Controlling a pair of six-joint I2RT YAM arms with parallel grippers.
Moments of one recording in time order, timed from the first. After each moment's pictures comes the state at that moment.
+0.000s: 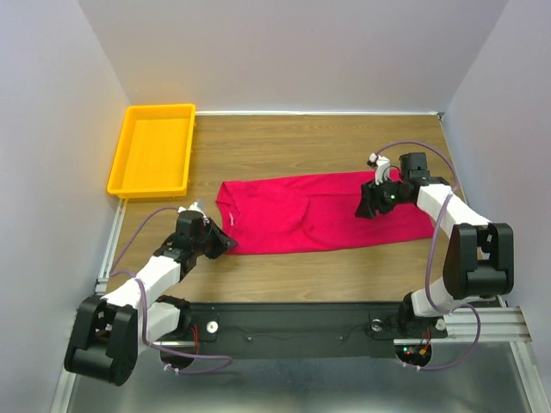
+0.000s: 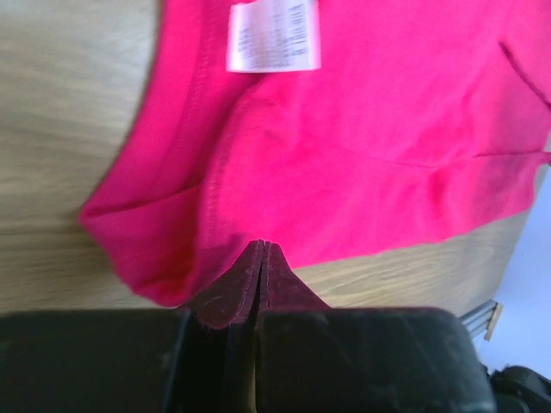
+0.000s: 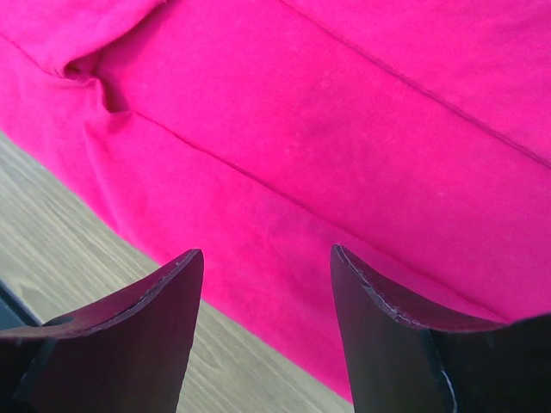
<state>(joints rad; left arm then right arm) -0.27 1.02 0.32 -0.05 0.25 -0.86 0.00 1.52 0.97 -0.52 -0.66 -0.33</state>
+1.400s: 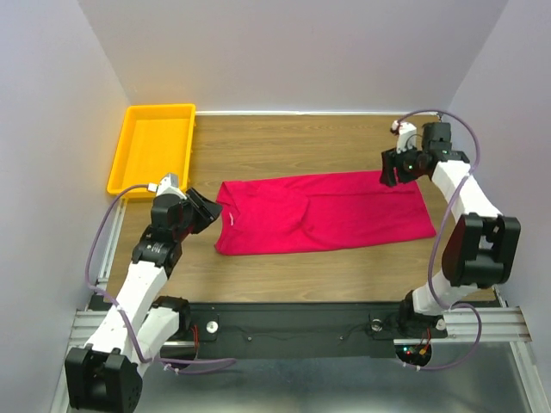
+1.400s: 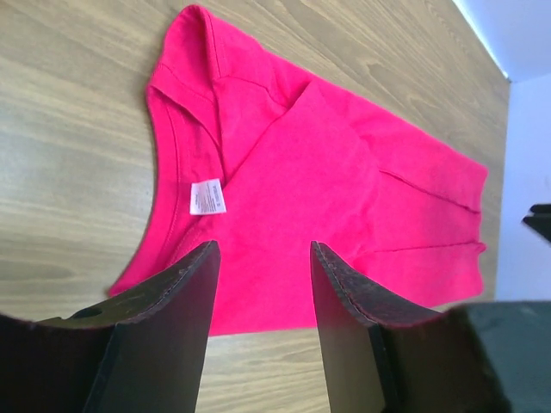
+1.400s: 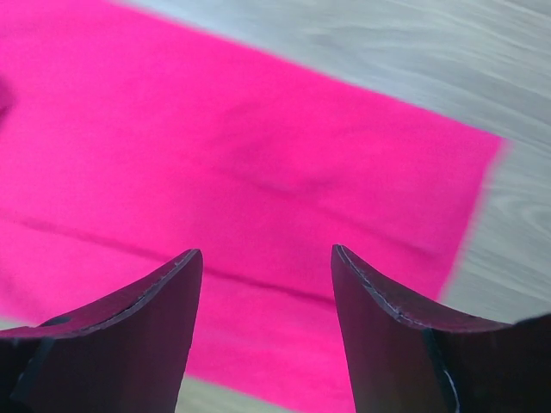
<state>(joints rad) -0.16 0.78 0.51 -0.21 0.11 -0.78 -0.08 1.56 1.25 -0.60 -0.41 -0.38</state>
